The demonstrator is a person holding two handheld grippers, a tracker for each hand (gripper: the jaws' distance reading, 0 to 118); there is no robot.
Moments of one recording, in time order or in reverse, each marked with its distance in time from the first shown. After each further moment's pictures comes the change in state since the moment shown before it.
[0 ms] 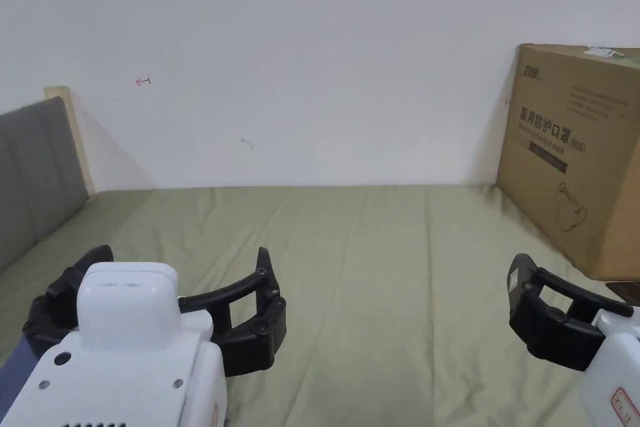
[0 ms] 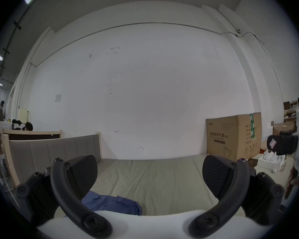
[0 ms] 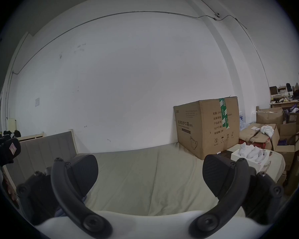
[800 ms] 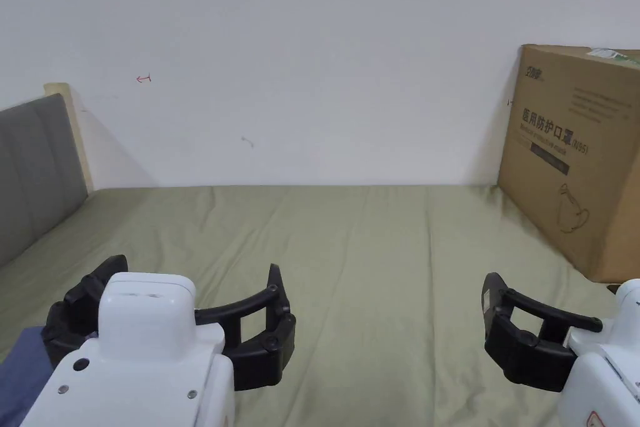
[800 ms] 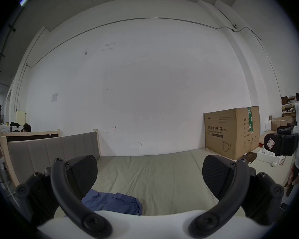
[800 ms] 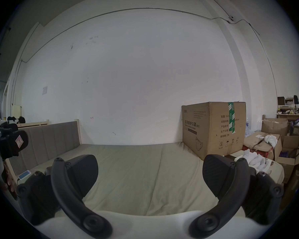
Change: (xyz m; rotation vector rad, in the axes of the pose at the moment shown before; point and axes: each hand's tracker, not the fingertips) left arm 0.004 -0.011 -0.004 -0.035 -0.018 -0.023; right arm -0.020 -0.011 0.005 -0.047 0.052 0.108
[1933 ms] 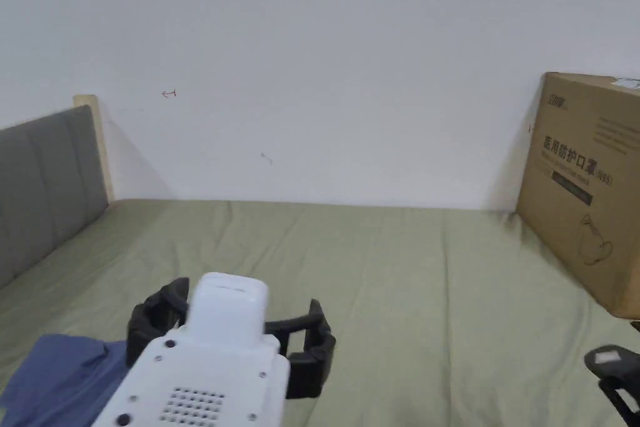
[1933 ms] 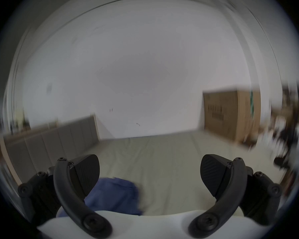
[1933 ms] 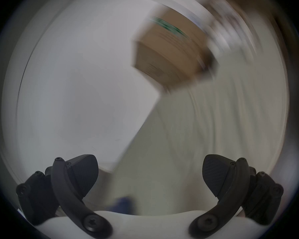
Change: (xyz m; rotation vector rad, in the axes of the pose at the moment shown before) left arm 0.000 -0.003 -0.036 -0.213 -0.019 0.135; right arm 0.074 -0.036 -0.024 -0.224 -0.131 -0.750
